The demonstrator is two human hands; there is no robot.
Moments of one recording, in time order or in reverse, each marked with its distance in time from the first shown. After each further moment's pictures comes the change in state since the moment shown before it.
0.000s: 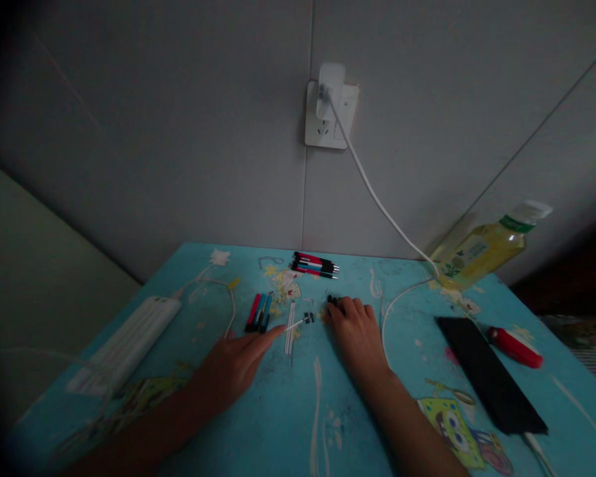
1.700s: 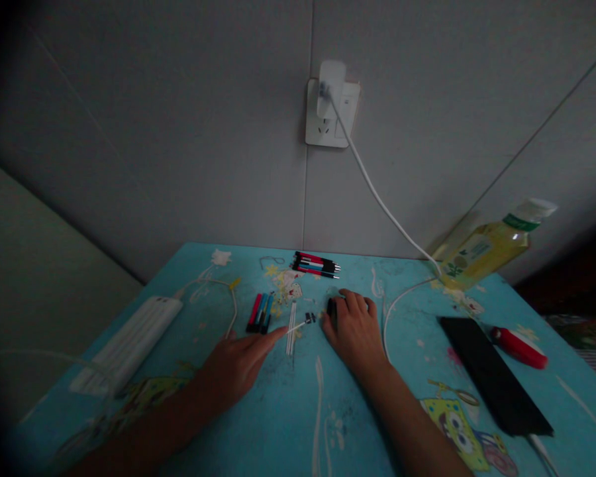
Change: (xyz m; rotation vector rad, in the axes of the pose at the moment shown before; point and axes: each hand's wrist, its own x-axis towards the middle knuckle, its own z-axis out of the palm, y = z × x) left_hand 0.002 0.000 -0.002 -0.016 -0.036 0.008; right_hand 0.006 -0.004 0.003 0.122 0.080 0.059
